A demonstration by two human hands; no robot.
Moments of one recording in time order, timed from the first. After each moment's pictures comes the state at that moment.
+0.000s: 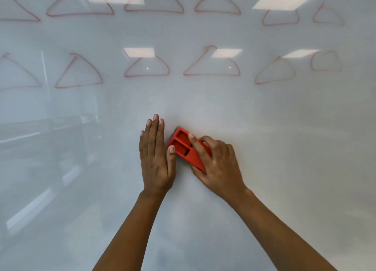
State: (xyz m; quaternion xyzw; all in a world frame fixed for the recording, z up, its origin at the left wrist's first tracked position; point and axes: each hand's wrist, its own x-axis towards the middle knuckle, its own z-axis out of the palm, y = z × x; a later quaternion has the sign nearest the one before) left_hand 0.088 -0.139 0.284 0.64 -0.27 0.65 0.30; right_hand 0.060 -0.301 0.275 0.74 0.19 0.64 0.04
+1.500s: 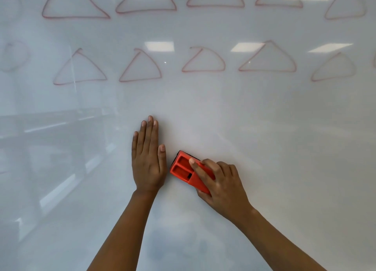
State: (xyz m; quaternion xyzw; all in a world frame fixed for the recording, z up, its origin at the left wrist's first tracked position) left_hand 0.099 -0.010 0.271 0.70 -0.18 0.65 0.23; right_hand 0.064 -0.208 0.225 0.76 0.23 0.60 0.07
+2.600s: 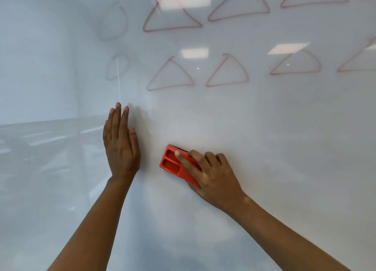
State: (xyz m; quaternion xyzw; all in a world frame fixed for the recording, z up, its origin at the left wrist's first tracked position) left_hand 0.093 0.215 0.310 0.66 -0.09 0.72 0.19; right_hand 0.076 -0.019 0.269 0.71 0.31 0.62 0.10
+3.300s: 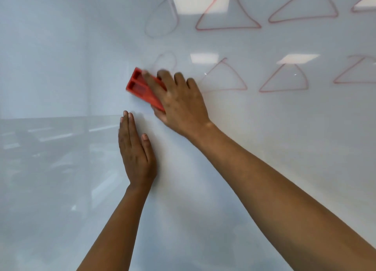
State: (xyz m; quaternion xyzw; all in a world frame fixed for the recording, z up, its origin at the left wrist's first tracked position) left_hand 0.113 0.272 0.297 0.63 -0.06 0.71 0.30; right_hand 0.087 0.154 0.423 0.68 0.26 0.67 0.11
